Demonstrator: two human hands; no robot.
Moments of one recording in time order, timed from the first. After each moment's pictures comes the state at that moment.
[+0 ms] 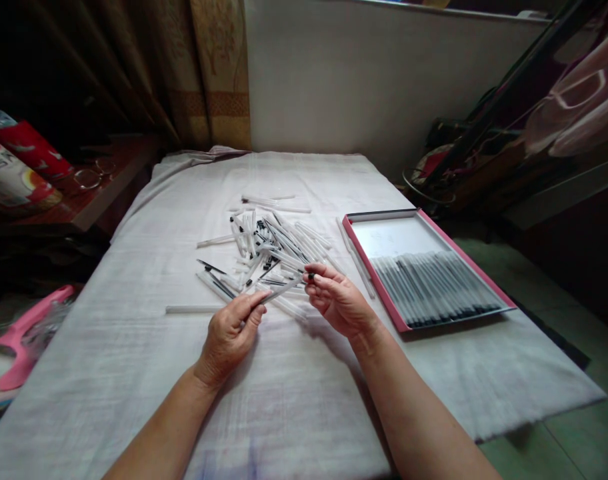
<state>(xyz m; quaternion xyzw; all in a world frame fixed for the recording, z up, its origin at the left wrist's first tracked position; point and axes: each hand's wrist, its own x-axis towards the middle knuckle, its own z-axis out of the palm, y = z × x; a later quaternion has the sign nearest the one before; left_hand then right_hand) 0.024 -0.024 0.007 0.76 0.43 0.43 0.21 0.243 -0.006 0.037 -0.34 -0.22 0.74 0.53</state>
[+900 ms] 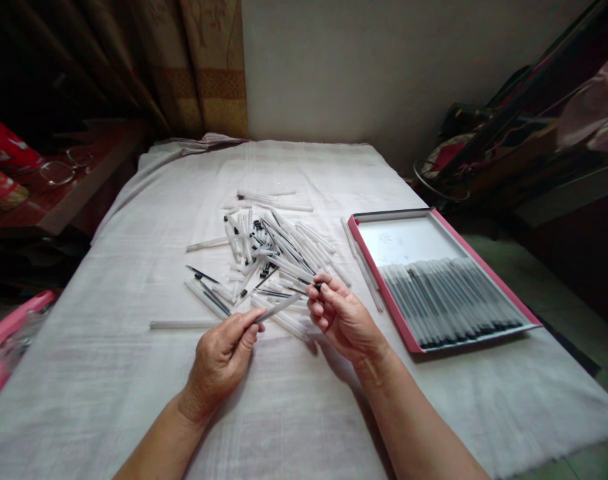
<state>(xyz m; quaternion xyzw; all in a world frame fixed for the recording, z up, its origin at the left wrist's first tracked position) 0.022 -0.025 0.009 0.77 0.43 0.41 0.24 0.241 -0.004 0.033 -0.32 -0.17 0.75 0.56</state>
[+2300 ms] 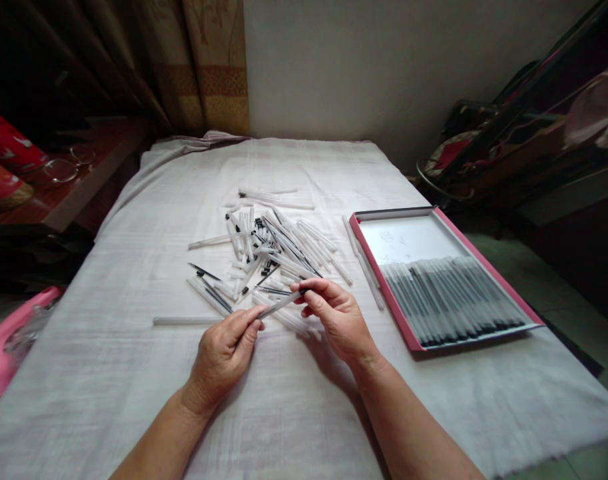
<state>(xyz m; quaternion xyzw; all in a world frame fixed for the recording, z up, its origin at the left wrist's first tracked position) 0.023 -0.023 0.012 0.77 0.45 0.38 0.22 0.225 -0.008 0.029 -0.44 -0.34 0.61 0.57</state>
